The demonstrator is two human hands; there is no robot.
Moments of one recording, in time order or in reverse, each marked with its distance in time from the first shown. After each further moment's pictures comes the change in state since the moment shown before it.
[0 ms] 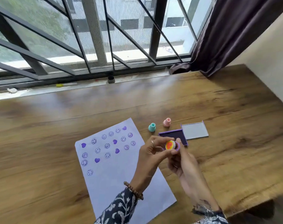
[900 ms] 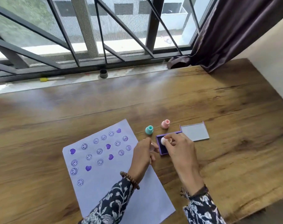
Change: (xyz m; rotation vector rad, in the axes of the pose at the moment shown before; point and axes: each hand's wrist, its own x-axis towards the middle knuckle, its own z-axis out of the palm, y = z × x) left_hand 0.050 -0.025 -0.012 0.150 0.119 -0.466; right_hand 0.057 -0.013 0.011 -1.190 0.204 -0.626
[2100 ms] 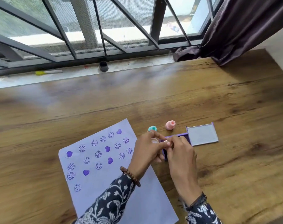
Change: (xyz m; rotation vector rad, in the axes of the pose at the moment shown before) left_hand 0.026 0.013 0.000 0.103 -0.128 0.034; right_hand 0.000 -0.011 0.012 -0.147 -0.008 -0.016
